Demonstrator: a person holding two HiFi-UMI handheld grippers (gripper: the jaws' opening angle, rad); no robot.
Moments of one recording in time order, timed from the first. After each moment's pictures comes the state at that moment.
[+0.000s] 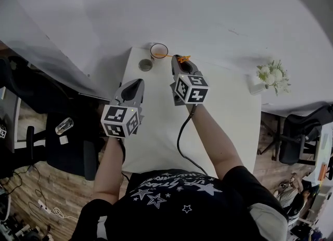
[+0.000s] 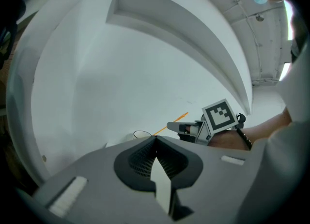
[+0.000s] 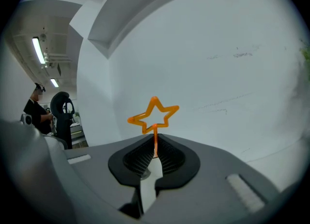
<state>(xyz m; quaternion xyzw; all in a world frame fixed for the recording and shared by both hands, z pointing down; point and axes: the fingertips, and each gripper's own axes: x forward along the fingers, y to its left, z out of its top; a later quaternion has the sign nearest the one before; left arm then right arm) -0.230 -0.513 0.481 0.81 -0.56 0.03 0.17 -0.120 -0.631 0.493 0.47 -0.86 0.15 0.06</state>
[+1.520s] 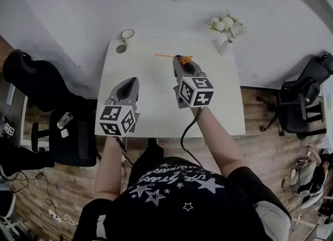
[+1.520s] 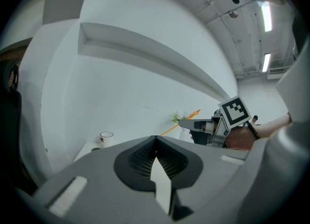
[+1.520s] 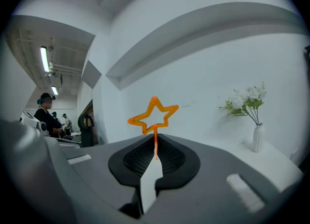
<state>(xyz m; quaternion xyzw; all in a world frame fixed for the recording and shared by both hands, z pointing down) -0.089 -0.327 0.411 0.84 -0.53 0.03 0.10 0.058 -0.406 0.402 0.51 -0.85 0.12 -0.01</state>
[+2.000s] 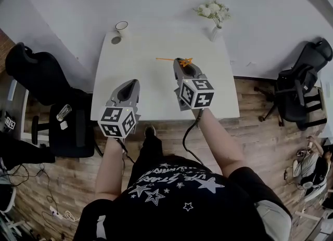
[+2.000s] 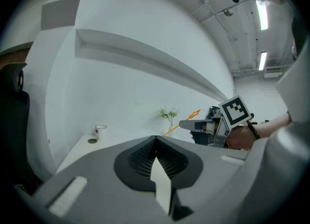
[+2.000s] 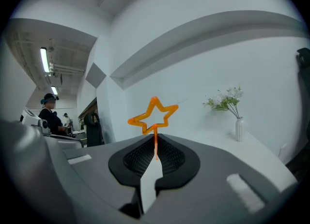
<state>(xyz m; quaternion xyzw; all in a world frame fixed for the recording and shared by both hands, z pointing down) -0.045 -0.241 0.418 0.85 -0.52 0.04 0.11 0.105 -0.315 0.416 0.51 -0.85 0.13 0.00</state>
